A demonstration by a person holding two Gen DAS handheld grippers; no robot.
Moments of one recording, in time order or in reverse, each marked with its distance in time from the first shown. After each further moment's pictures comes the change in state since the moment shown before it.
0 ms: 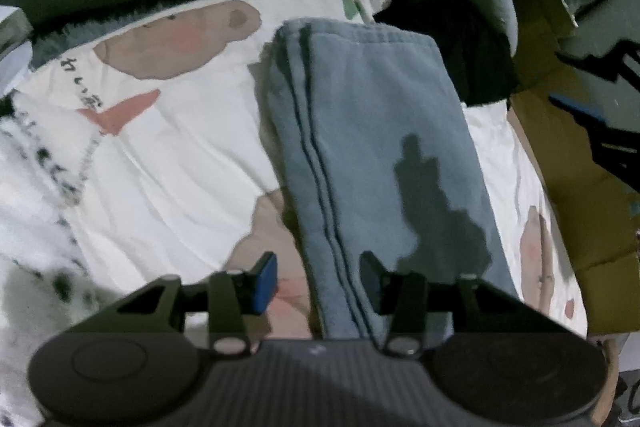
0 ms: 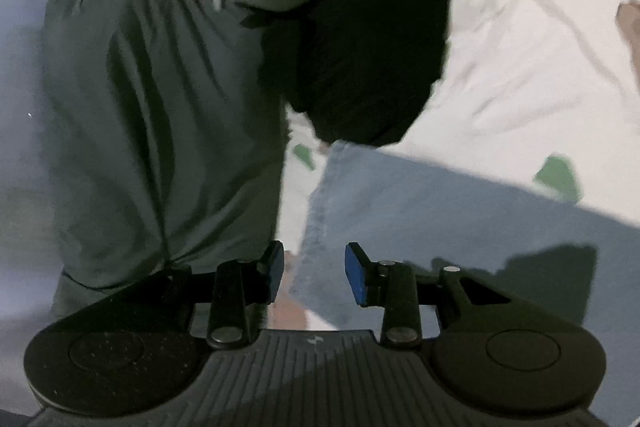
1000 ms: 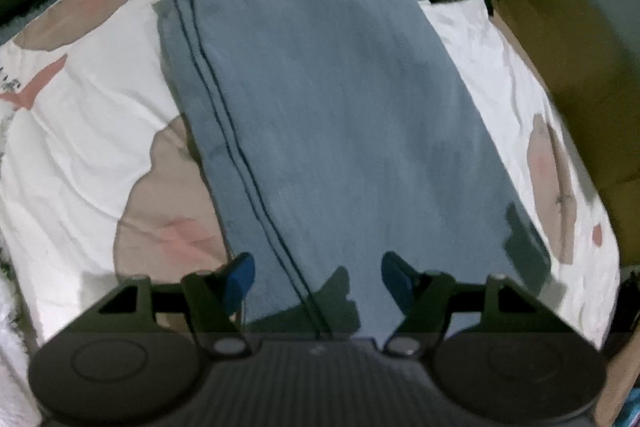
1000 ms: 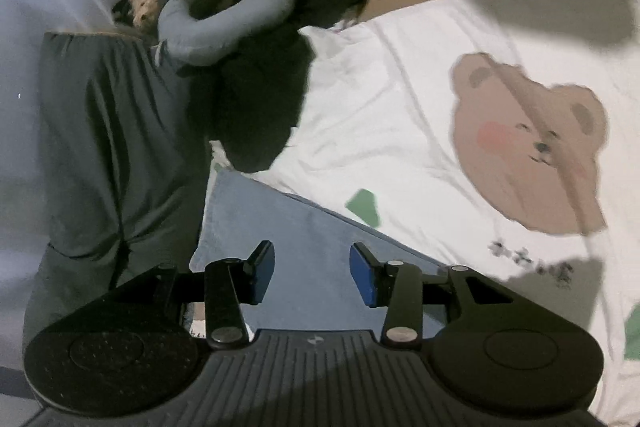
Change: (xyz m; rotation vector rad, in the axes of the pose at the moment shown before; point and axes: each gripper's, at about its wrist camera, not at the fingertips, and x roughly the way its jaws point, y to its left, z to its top) left arm 0.059 -0.076 -0.042 0.169 0.145 0.069; right arm -0.153 -0.165 0.021 -0.034 -0.022 -0.026
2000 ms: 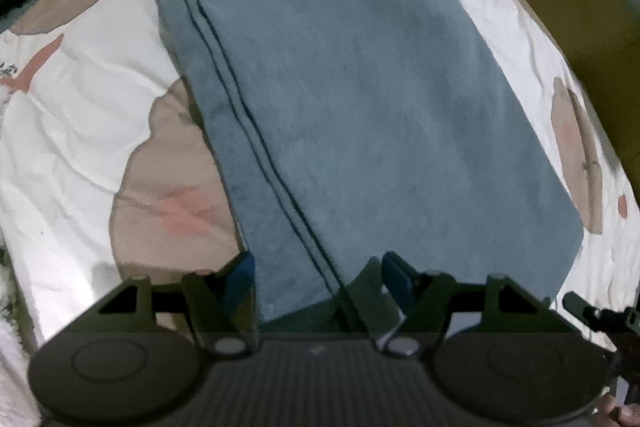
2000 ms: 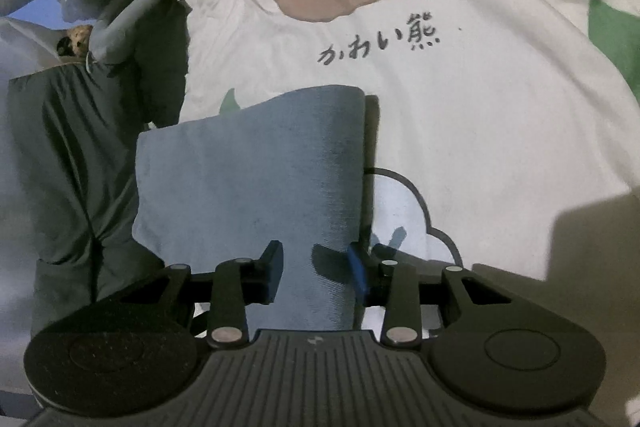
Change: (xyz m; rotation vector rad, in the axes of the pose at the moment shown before) left arm 0.018 -0.007 -0.013 0.040 0.053 0.062; right arm 0.052 -0.176 -0.164 0.226 -0.035 0.072
